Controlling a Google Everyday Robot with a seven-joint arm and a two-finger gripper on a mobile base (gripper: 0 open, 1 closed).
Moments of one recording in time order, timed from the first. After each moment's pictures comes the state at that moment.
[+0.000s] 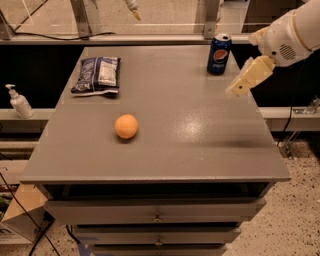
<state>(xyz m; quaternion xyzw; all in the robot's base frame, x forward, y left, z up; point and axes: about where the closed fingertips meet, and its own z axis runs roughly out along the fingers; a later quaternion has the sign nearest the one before) 0.592 -0.200 0.952 -0.51 0.78 0.09 0.35</state>
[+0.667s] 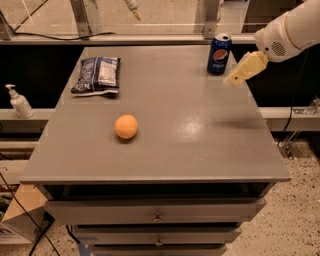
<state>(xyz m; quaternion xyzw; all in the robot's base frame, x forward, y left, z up) 0.649 -0.224 0.938 -0.46 0.81 0.06 0.37</state>
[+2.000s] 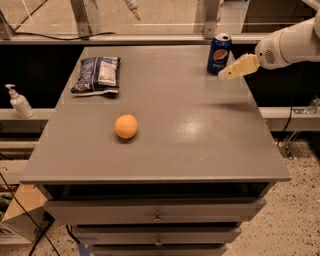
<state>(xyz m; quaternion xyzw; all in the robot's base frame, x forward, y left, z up) 0.706 -0.248 0.907 -0.34 0.83 0.09 0.44</state>
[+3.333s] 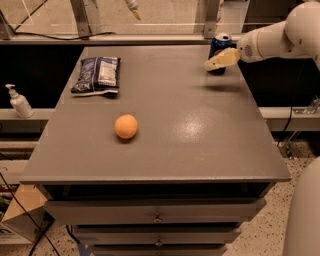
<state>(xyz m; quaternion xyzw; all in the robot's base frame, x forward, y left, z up) 0.792 -0.228 0.887 -0.33 0.81 0.12 0.47</state>
